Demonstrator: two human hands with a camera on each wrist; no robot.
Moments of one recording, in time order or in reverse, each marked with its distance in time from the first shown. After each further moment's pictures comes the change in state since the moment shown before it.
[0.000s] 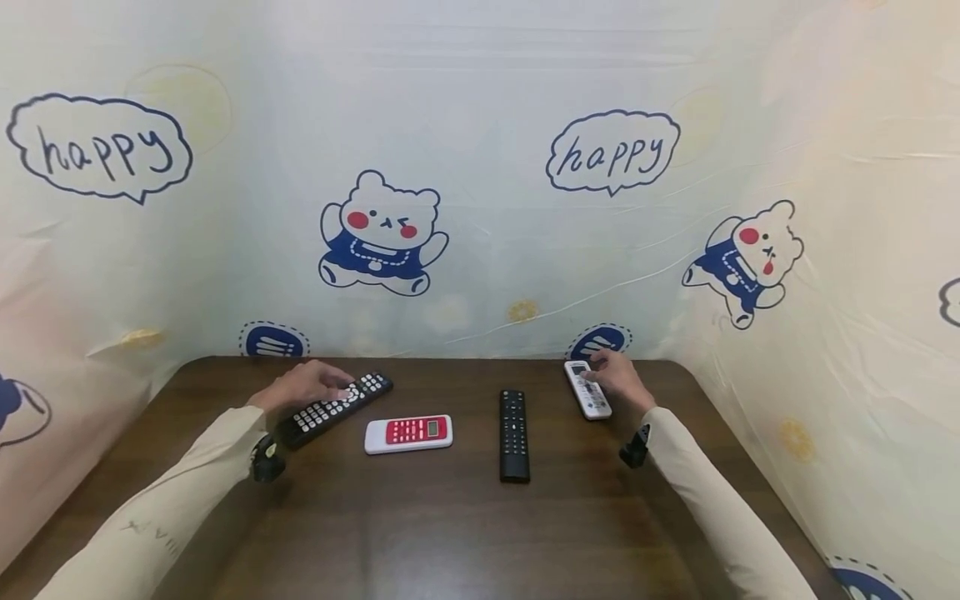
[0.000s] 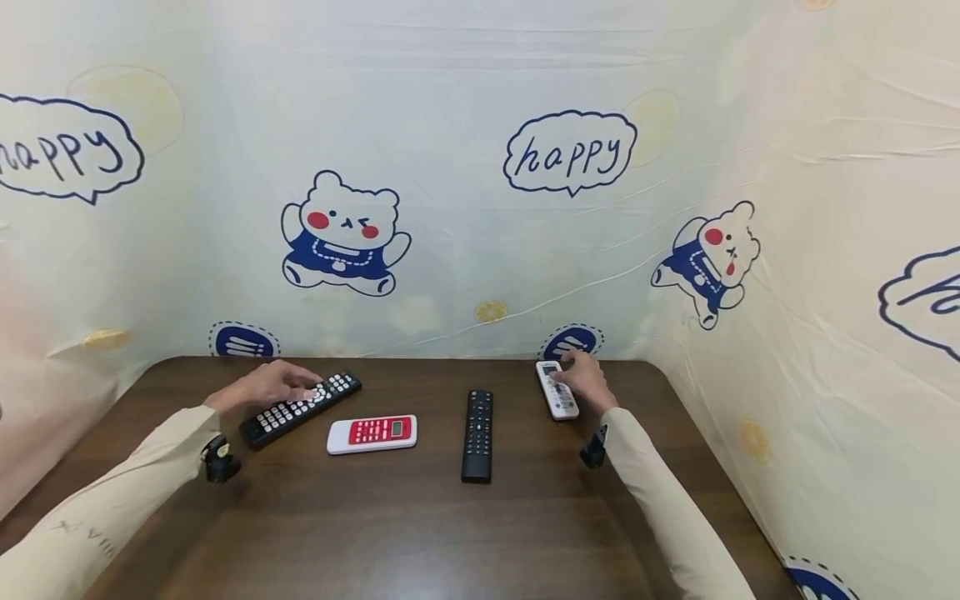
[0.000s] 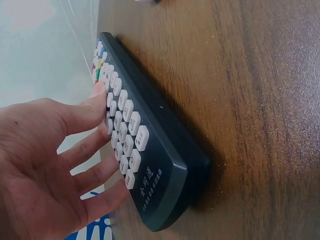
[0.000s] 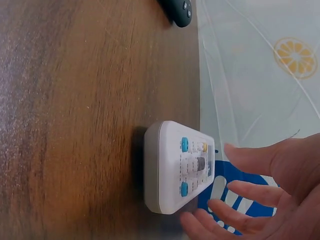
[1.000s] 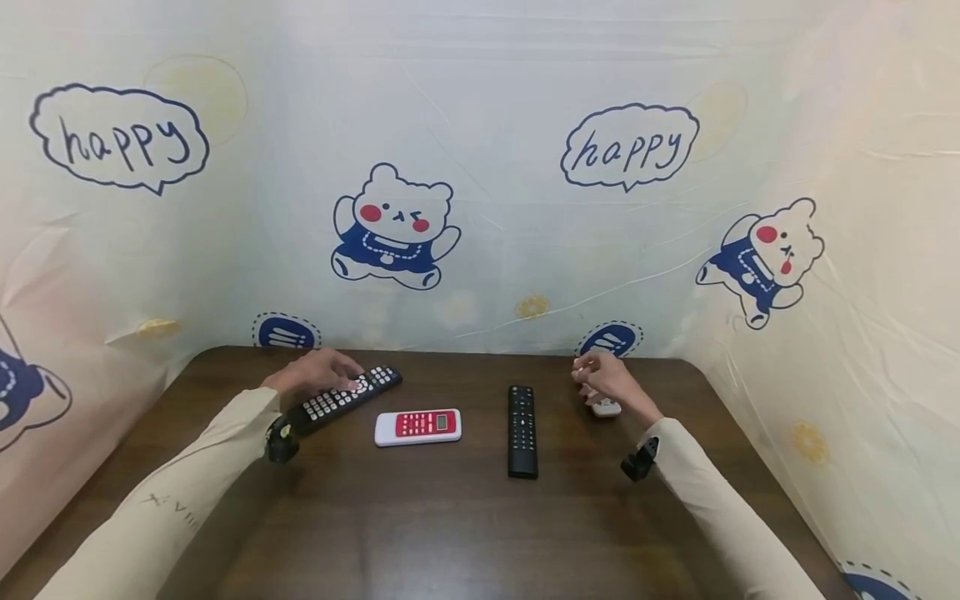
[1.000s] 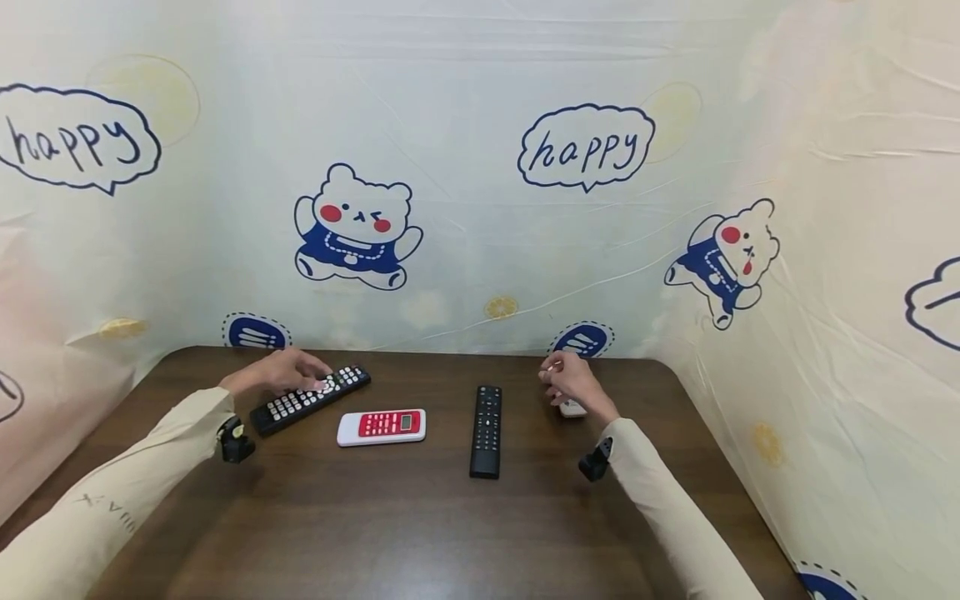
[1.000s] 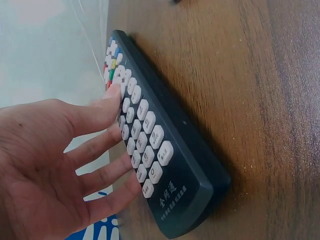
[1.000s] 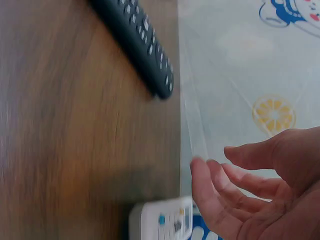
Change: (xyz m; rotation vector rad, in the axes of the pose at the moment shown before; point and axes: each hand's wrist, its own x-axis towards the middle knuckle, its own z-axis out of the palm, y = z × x) left_hand 0.007 -0.003 -0.010 -0.028 -0.064 -0.049; right_hand -0.024 -0.038 0.014 0.227 -0.147 -0.069
